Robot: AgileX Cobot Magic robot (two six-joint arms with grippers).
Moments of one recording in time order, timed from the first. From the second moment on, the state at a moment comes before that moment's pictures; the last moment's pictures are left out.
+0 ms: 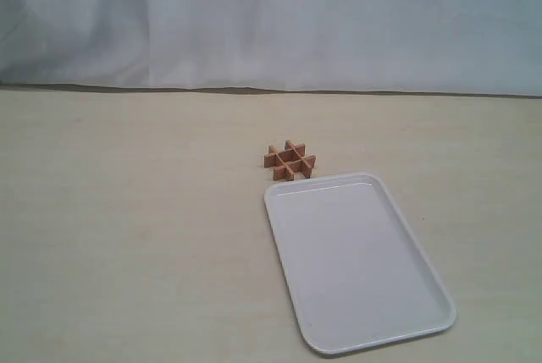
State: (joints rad) left arm -0.05 0.00 0.00 -0.06 0.33 -0.05; right arm -0.03 0.00 0.00 0.10 0.23 -0.01
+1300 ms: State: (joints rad) left arm -0.05 0.00 0.00 -0.06 0.33 -0.05; right arm -0.03 0.00 0.00 -0.11 -0.61 0.90
